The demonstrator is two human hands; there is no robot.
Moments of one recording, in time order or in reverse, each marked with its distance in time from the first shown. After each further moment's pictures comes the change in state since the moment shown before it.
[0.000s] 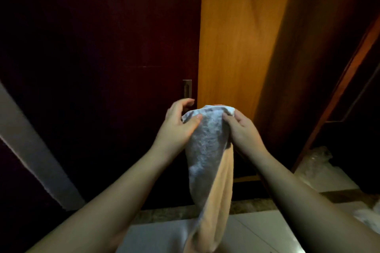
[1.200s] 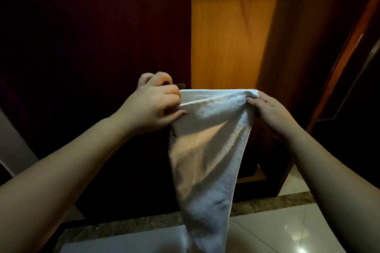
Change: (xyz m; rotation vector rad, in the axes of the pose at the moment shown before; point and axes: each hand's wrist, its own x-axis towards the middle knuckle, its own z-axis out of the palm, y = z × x) left_hand 0.049 0.043 -0.070 1.025 -0.102 0.997; right_hand 0.035 -0.012 -0.084 -0.086 0.010 0.002
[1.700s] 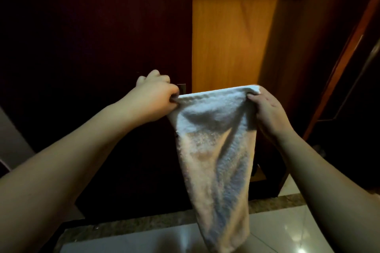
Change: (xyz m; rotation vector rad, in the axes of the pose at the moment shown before) left_hand 0.028 0.005 -0.012 0.002 -0.412 -0.502; right_hand -0.010 -0.014 0.024 0.154 0.166 -0.089
